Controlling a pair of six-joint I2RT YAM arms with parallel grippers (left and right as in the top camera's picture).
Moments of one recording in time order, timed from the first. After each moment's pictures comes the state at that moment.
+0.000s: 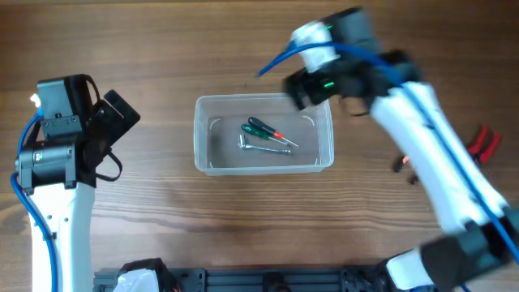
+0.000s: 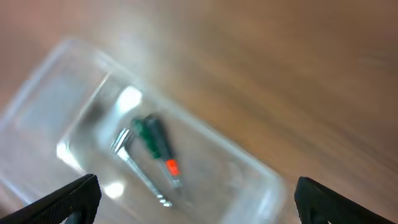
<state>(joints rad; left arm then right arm) 0.14 1.19 1.24 -1.01 -0.15 -0.58 0.33 1.64 1.62 -0.94 -0.18 -0.11</state>
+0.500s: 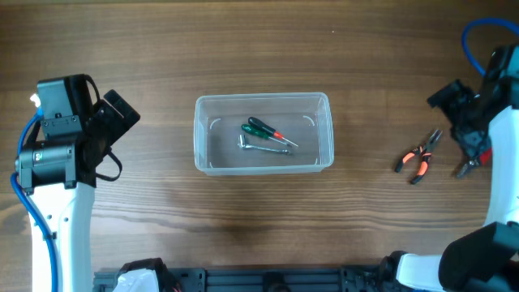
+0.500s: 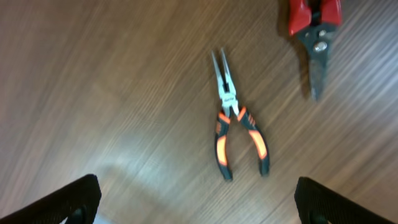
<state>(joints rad) 0.14 1.19 1.24 -1.01 -0.15 -0.58 -0.35 1.55 1.34 -1.07 0.02 0.64</state>
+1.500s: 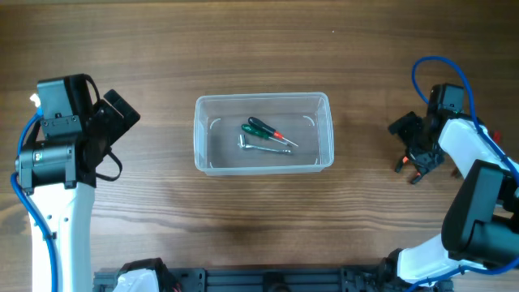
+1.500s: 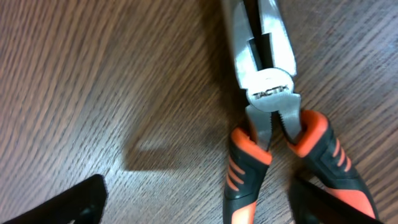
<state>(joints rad) 0.14 1.19 1.24 -1.01 -0.15 -0.58 -0.28 1.75 0.96 -0.59 0.01 0.73</state>
